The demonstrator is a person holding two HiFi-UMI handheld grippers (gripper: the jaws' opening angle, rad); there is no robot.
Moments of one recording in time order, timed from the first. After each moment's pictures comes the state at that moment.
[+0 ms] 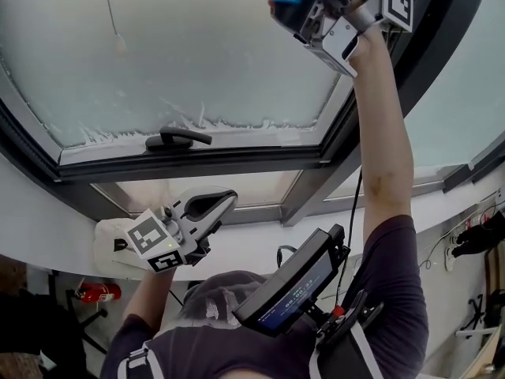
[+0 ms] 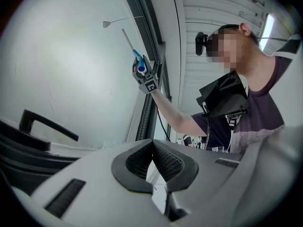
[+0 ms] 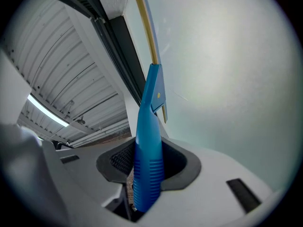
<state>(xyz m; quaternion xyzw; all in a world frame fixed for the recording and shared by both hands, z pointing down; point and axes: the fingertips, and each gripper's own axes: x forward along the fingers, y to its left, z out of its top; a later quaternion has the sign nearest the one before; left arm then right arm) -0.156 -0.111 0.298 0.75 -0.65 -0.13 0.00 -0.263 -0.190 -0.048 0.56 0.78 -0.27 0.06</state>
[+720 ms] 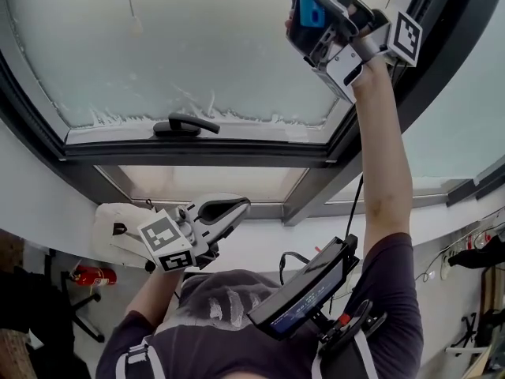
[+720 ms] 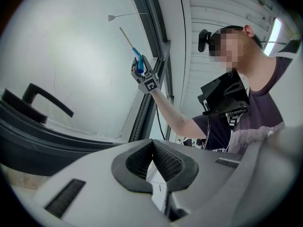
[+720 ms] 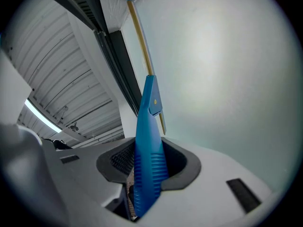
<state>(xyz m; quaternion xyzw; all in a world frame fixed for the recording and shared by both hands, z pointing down) -0.124 -0.118 0.324 0.74 -0.65 -0.15 0.04 -0.258 -0.204 -0.009 0.52 0.78 -0.33 0.08</state>
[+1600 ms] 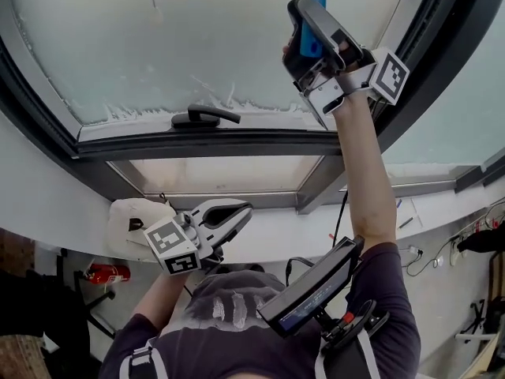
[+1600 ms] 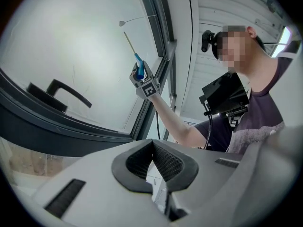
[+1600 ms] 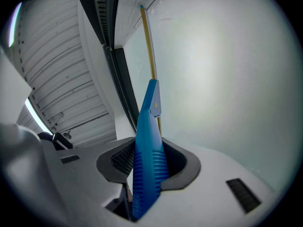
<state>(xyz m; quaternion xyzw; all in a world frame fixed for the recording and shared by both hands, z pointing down) -0.118 -0.069 0.349 0.74 -0.65 -0.16 0.09 -0.260 -0.198 0.059 0.45 0.78 -0.39 0.17</state>
